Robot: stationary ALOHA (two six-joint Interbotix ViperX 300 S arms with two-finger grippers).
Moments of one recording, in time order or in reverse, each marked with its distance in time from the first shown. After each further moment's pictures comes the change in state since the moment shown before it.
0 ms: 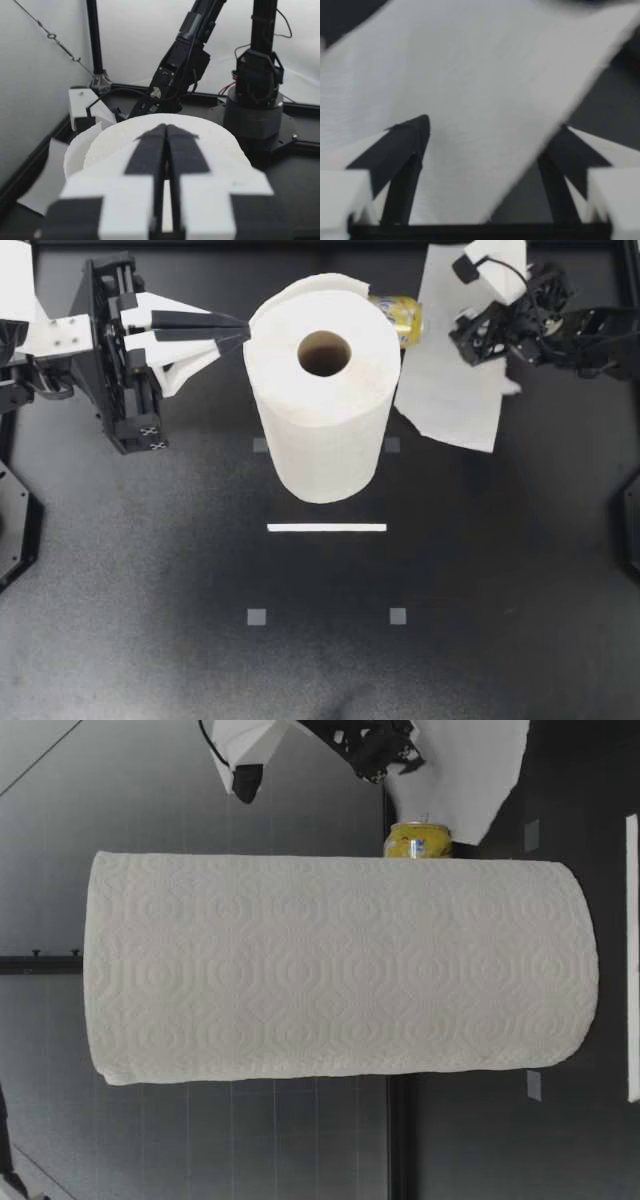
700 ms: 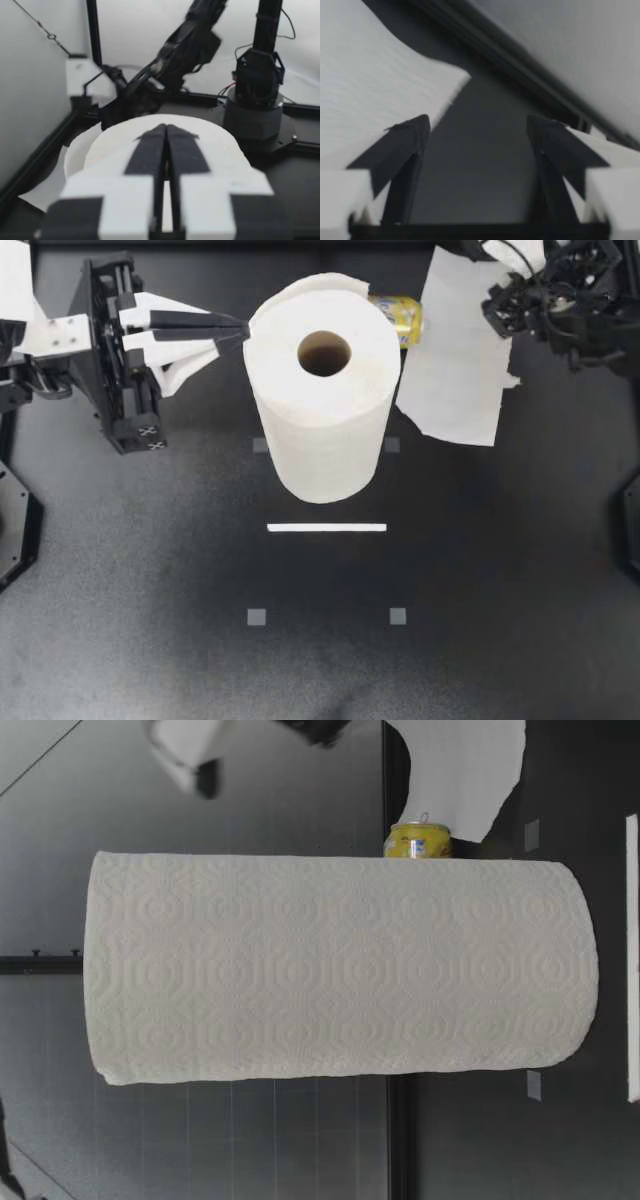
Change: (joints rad) left arm 0.000 -0.009 0.000 -0.002 0.000 0.002; right arm 0.097 -0.179 -0.063 0.334 0.347 -0.474
